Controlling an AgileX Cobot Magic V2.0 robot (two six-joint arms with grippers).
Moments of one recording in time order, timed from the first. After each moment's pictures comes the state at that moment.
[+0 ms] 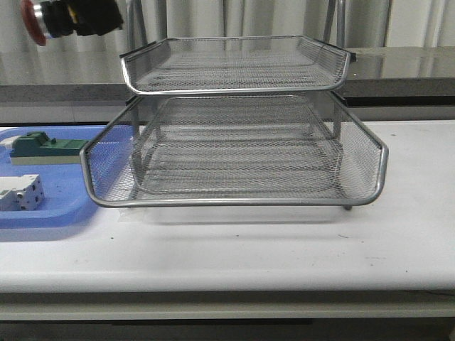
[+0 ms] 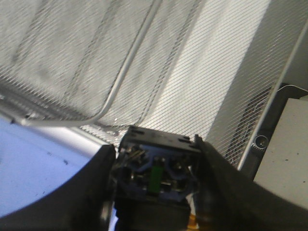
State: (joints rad) left arm -0.41 1.64 -1.64 -0.28 1.26 0.75; right arm 0.02 0.47 -0.73 0.09 0.99 -0.05
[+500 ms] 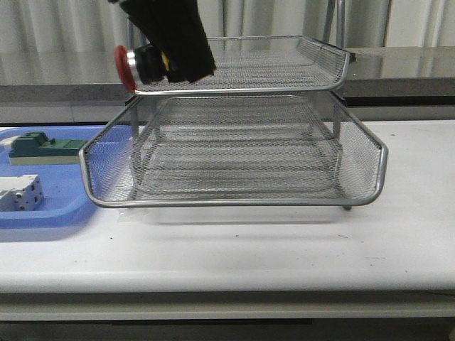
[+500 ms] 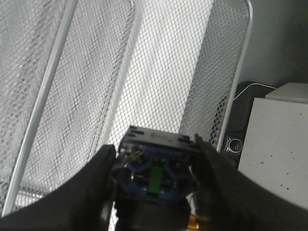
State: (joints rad) left arm -0.59 1.75 -1.64 -0.32 1.18 0.74; right arm 0.02 0.47 -0.73 0.09 0.99 -0.05
